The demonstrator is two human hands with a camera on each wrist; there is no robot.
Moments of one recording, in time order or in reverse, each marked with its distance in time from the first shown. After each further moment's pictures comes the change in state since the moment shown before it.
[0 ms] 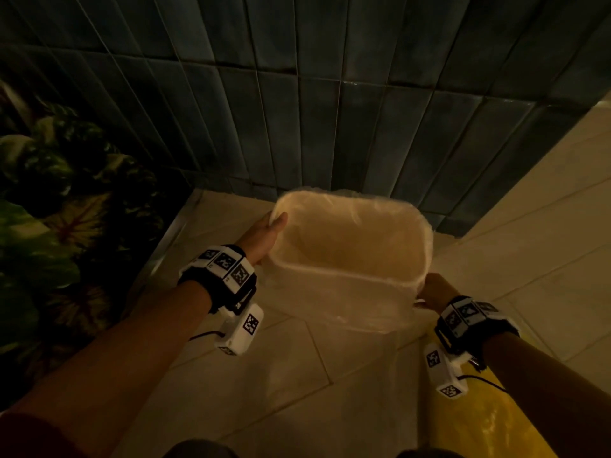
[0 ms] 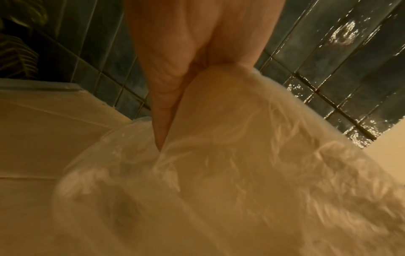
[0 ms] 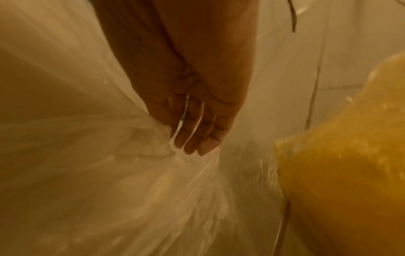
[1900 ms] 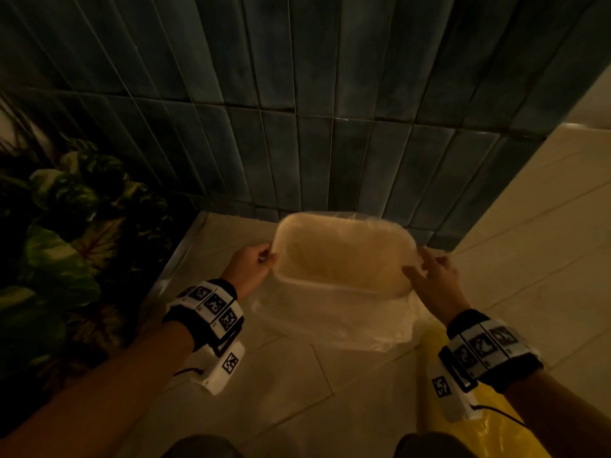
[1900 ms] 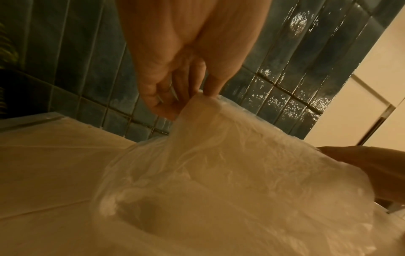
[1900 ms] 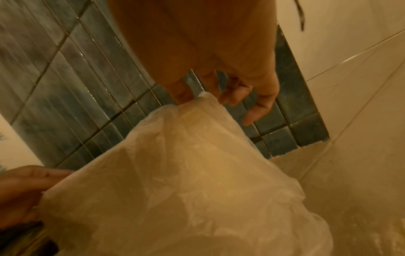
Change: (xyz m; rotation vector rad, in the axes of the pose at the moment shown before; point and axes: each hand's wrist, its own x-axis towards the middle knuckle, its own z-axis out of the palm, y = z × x) left_hand -0.035 -0.009 -0.023 0.382 0.086 0.235; right_hand -0.063 -0.036 -0.008 -0.317 0.310 -0.345
